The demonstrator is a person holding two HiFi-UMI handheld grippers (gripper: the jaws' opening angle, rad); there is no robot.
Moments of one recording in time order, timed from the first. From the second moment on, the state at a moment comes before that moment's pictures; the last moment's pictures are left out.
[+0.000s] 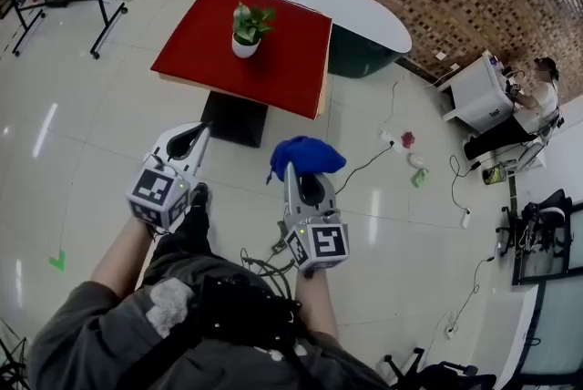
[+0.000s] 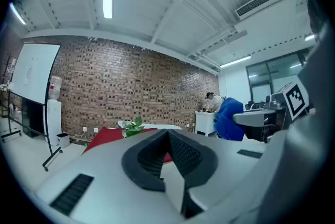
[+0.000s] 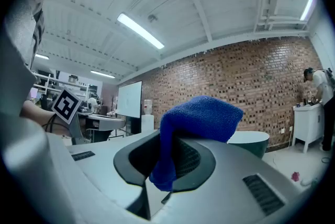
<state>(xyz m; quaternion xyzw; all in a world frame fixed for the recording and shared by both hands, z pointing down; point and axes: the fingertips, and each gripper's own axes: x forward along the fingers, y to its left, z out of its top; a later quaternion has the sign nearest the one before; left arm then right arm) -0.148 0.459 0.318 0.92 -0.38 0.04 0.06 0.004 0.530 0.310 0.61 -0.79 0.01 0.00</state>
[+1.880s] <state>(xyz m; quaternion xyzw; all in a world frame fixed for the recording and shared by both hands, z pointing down) -0.044 -0.046 0.492 0.94 -0.31 0.12 0.07 0.117 0.017 0.394 0.66 -0.74 0.10 0.05</state>
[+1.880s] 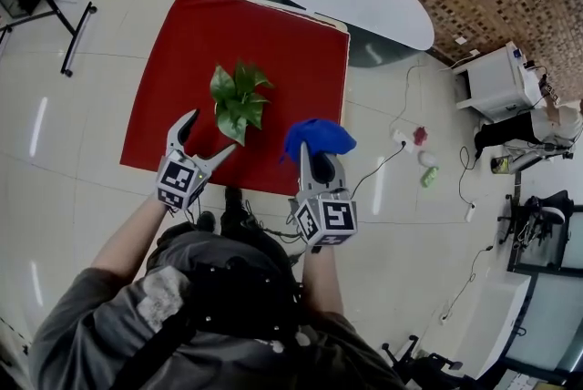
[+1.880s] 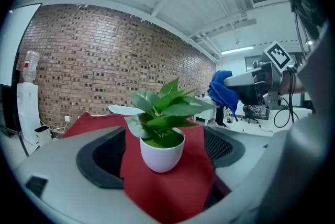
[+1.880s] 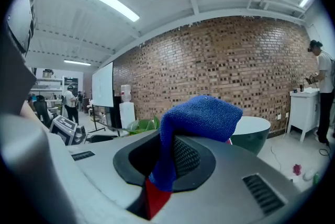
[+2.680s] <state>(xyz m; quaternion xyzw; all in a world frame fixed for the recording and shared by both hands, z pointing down) 0.017 -0.113 0.565 0.93 -0.31 0.18 0.06 0.105 -0.134 0.560 0.41 -0.88 0.15 0.19</state>
